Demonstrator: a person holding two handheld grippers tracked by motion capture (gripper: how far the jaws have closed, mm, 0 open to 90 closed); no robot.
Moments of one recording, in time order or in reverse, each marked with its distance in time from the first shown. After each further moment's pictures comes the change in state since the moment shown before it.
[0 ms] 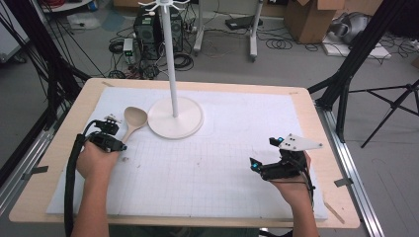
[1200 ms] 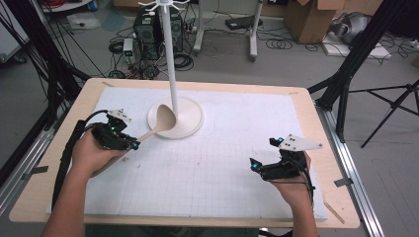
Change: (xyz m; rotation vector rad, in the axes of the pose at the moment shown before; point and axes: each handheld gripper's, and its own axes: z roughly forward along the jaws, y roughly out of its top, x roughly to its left) left arm -0.028 0.020 -0.051 -0.107 -0.400 0.470; right arm 0.000 0.000 0.000 -0.001 -0.003 0.001
